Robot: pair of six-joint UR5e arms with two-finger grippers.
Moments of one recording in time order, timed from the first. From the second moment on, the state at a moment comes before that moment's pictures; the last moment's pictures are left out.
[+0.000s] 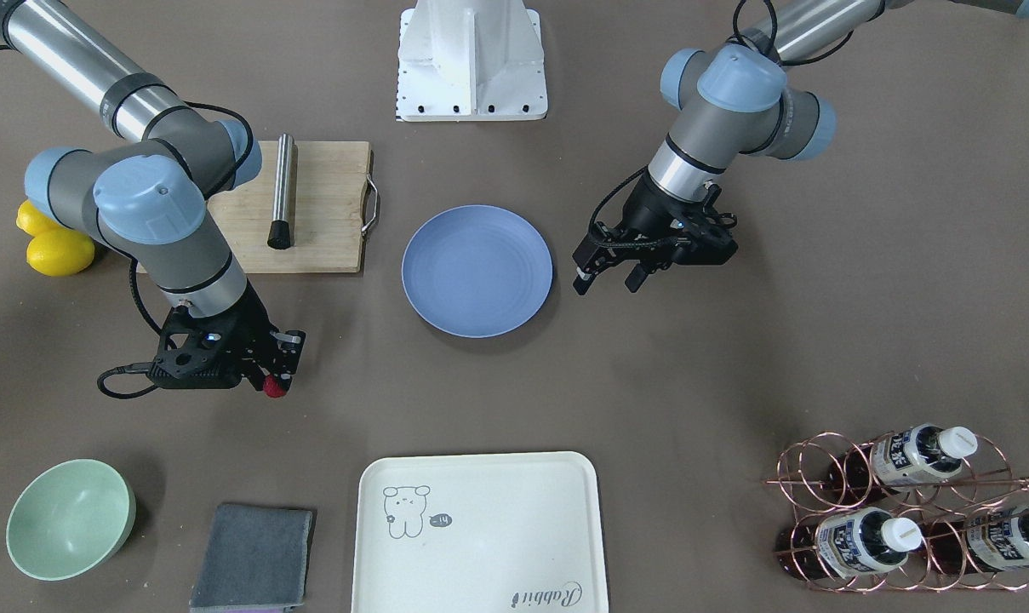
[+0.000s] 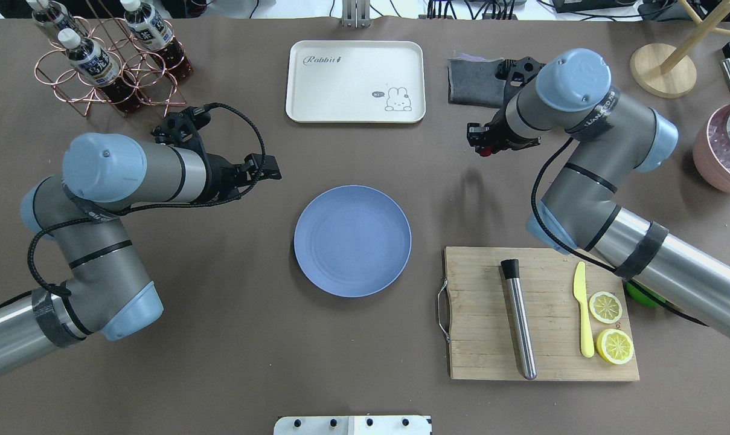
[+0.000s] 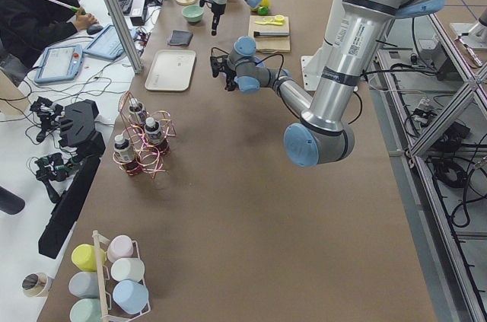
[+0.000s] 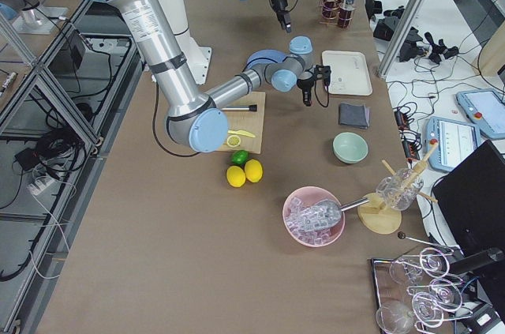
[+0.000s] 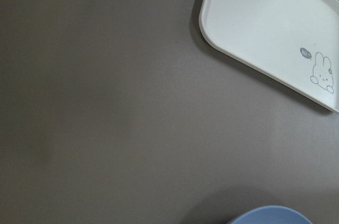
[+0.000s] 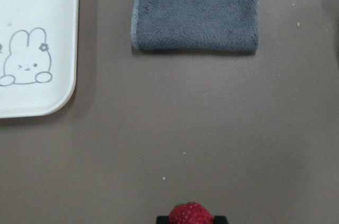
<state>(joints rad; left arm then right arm) -0.63 -1.98 -1.69 -2.25 -1.79 -1.58 0.81 -1.06 1.51 -1.19 1.93 1.11</state>
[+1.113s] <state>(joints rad) -0.96 -1.76 -1.74 -2.23 -2.01 -1.05 0.52 -0.90 1.73 -1.48 1.74 1.25</state>
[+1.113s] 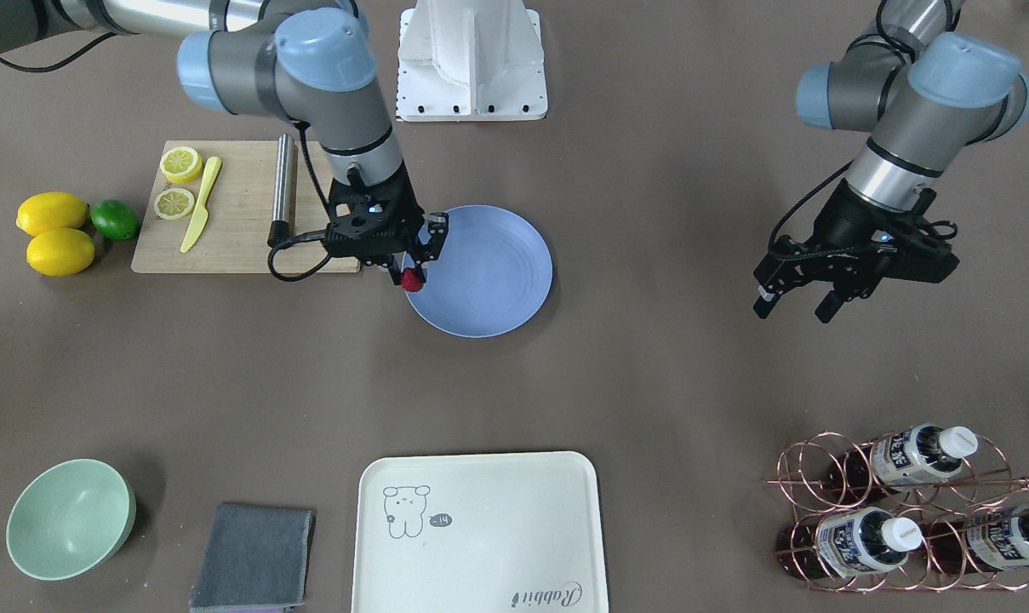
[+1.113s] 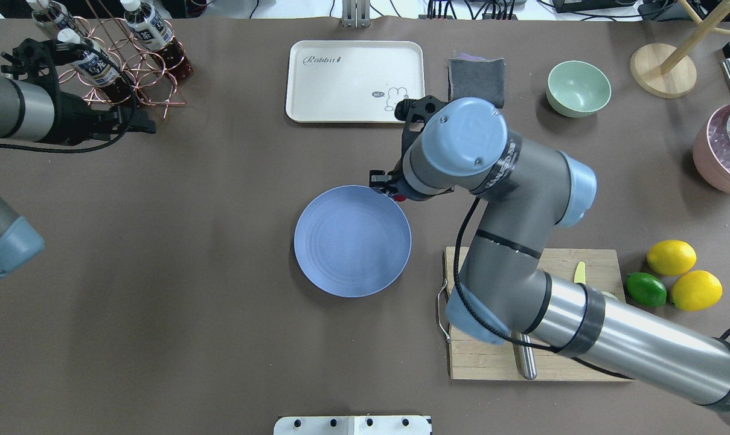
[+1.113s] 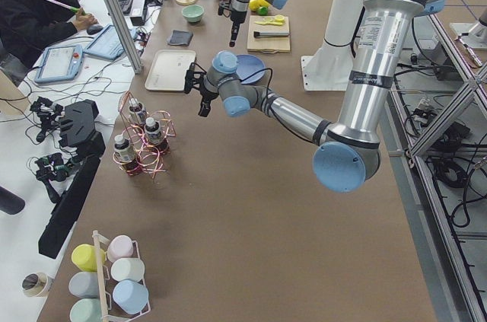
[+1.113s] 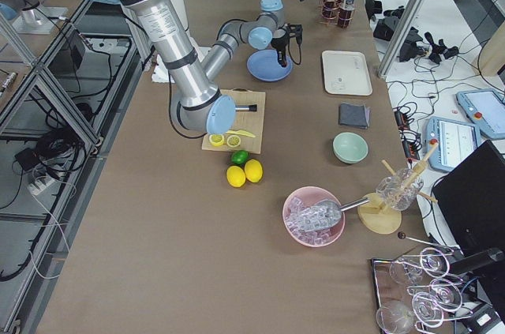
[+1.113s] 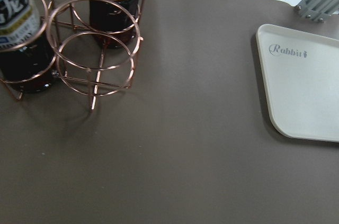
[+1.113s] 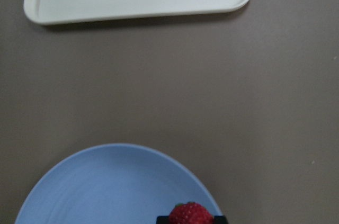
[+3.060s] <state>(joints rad) -1.10 -1.68 -1.68 -2.15 -2.18 -0.80 0.57 -0.84 1.78 -1.65 1.80 1.25</state>
